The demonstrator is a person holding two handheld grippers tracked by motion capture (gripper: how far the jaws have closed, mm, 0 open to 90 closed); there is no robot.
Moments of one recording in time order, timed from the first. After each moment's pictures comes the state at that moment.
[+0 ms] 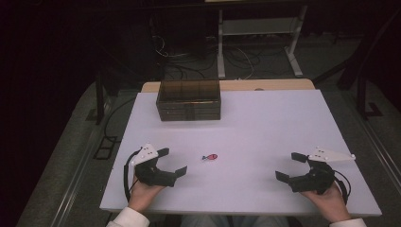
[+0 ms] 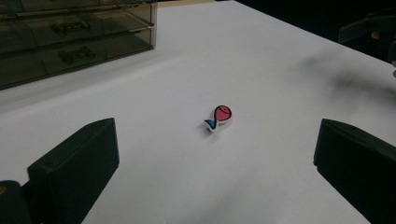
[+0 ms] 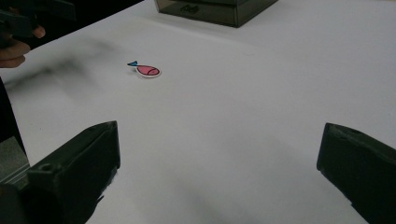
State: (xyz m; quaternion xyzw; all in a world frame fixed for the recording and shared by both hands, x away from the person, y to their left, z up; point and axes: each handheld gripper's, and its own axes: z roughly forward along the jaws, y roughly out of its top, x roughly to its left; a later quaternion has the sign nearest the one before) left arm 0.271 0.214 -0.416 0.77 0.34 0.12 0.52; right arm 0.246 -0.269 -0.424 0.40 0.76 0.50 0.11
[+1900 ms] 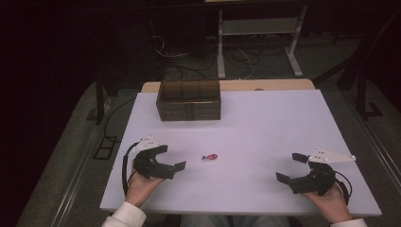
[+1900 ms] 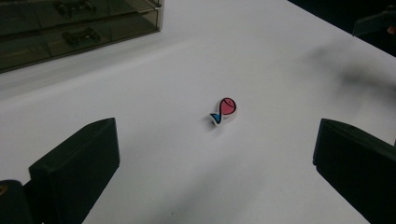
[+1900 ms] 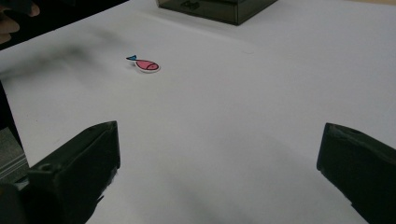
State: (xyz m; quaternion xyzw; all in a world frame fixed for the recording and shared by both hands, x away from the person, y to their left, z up) left arm 0.286 0.213 -0.395 0.79 0.37 0.09 0.48; right arm 0.243 -0.269 -0.422 0.39 0.77 0.49 0.13
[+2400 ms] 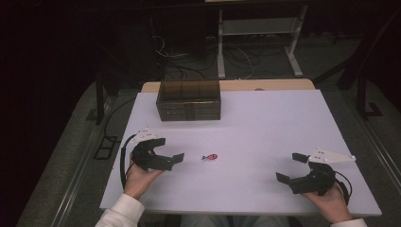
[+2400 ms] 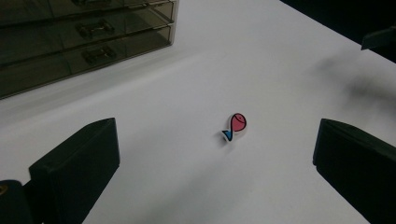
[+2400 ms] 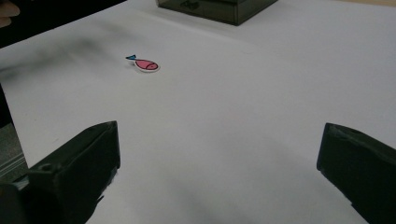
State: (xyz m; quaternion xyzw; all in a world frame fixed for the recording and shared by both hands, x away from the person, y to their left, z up) left arm 0.302 0.216 -0.379 0.79 0.38 0.10 0.48; right arm 0.243 -0.269 -0.422 0.39 0.77 0.49 0.13
